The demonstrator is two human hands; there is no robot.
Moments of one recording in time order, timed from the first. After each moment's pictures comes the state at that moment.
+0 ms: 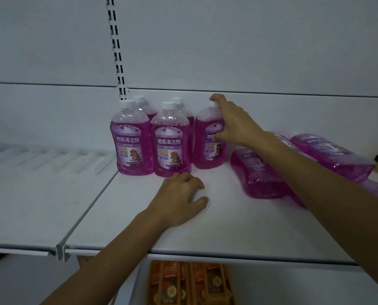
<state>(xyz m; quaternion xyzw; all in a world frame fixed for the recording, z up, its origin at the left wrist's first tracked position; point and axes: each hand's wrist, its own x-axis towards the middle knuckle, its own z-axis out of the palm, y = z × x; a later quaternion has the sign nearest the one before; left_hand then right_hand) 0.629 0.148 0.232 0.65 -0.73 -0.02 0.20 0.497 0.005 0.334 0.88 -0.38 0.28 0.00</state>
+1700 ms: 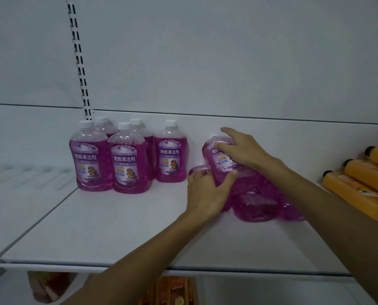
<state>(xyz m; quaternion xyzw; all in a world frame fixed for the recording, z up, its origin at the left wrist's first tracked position) 0.470 0.094 0.264 0.60 -0.60 -0.16 0.51 0.377 0.008 0.343 0.83 -0.46 0.30 -0.13</state>
